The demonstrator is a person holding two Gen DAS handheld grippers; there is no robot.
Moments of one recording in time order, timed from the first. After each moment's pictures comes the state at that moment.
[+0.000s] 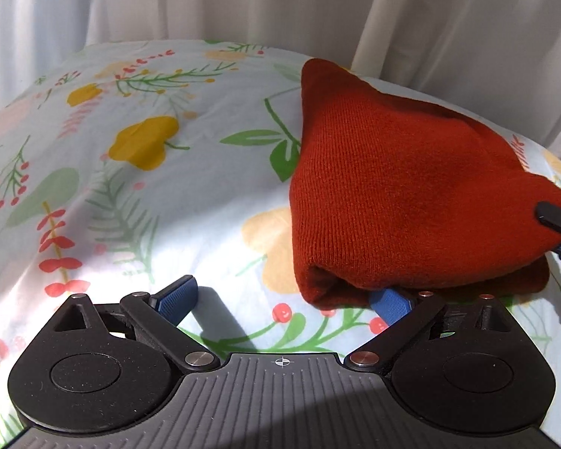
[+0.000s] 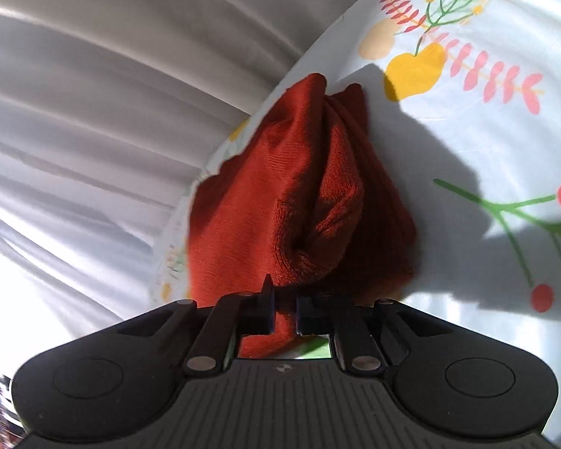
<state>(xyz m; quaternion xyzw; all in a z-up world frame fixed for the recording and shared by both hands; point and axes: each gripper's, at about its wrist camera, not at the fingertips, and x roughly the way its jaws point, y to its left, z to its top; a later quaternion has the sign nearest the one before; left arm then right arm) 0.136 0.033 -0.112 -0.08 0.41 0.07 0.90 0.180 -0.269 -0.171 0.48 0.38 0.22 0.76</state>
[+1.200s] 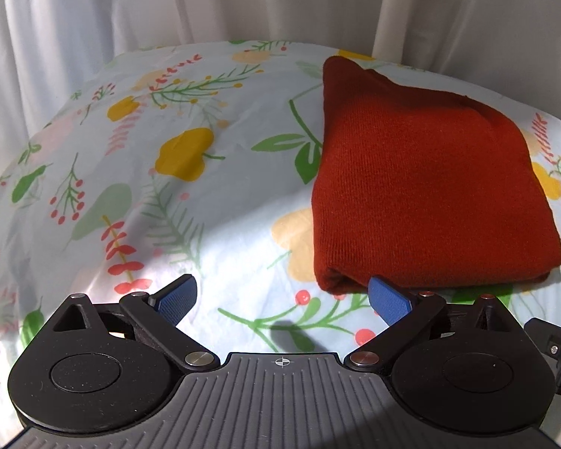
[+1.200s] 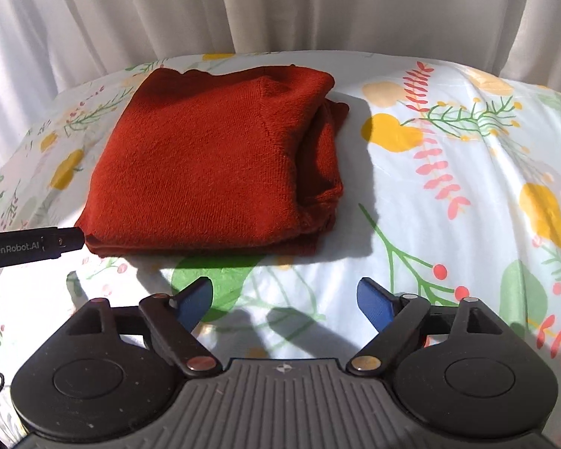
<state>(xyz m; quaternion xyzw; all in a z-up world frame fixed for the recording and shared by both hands) 0.129 0.013 -0.066 -0.02 0.47 0.12 0.87 0.140 -0.209 -0.123 0.01 0.45 0.13 0.88</state>
